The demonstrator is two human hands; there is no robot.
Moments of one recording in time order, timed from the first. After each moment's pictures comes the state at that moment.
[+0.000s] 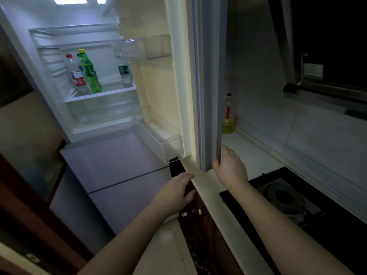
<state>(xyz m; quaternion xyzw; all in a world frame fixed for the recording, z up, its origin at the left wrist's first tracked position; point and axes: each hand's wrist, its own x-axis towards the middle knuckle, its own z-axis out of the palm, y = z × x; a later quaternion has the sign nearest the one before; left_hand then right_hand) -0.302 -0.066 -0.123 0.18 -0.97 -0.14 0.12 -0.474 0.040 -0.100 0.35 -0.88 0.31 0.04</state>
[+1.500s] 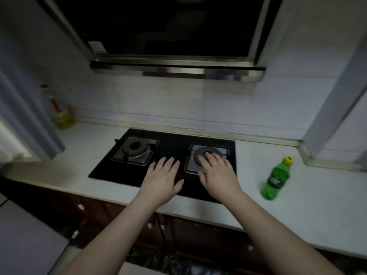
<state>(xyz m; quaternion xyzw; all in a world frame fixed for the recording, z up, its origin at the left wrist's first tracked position) -0.277 0.259 -0.137 -0.23 -0.97 0.02 0.03 -0.256 0.453 -0.152 0.04 -0.98 0.04 0.17</state>
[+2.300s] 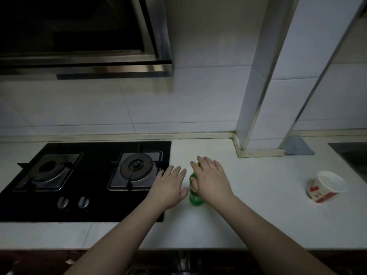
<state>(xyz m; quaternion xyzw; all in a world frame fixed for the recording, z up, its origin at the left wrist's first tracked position) -0.315 0.584 -0.203 -0.35 -0.93 0.02 -0.03 -0.254 0.731 -0.188 -0.05 -0.99 0.01 0.15</state>
